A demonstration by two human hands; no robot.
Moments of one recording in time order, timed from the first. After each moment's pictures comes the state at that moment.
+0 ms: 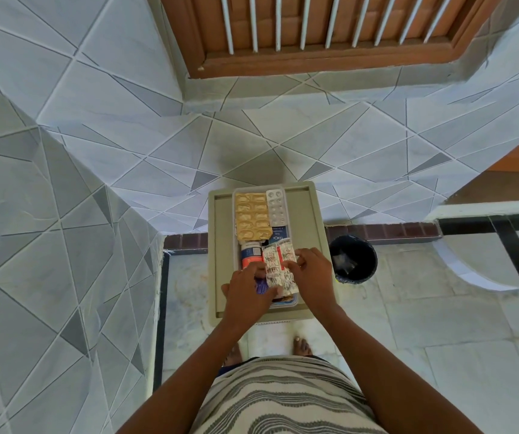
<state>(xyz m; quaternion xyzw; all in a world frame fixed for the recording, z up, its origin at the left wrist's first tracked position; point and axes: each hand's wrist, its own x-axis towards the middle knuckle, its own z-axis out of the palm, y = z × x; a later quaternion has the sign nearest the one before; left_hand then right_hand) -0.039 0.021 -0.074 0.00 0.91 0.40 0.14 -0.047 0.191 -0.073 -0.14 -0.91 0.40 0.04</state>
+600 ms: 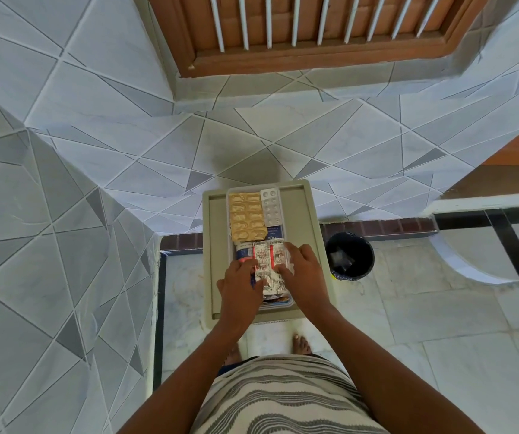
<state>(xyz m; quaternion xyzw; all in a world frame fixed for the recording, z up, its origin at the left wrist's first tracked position) -0.046 0.029 -0.072 -0.02 0.93 0.35 0.08 -0.046 0.186 -0.081 -0.09 -0.93 0.35 0.02</state>
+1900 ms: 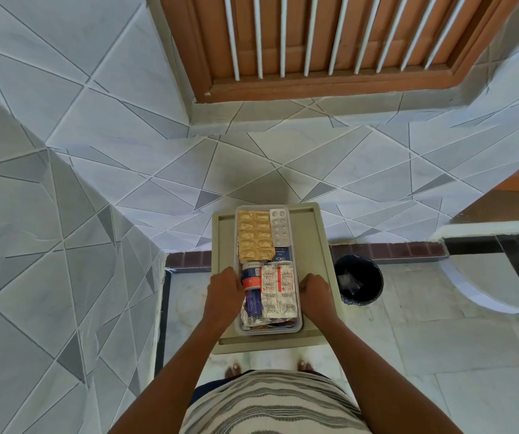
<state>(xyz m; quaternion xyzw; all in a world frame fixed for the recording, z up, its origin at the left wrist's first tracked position) -0.100 -0.009 -0.052 -0.05 0.95 0.28 0.13 -0.075 0.198 -0.114 -0.20 -0.91 0.33 -0.13</state>
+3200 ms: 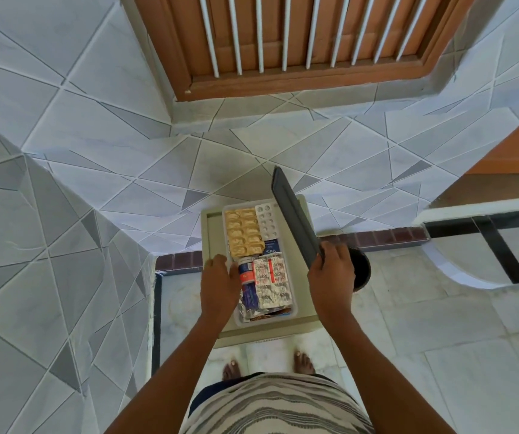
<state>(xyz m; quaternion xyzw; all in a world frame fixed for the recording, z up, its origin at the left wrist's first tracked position) -0.100 -0.006 -0.058 -0.07 0.93 0.35 0.04 -0.049 0.198 -0.013 -0.24 -0.91 0.30 0.17</state>
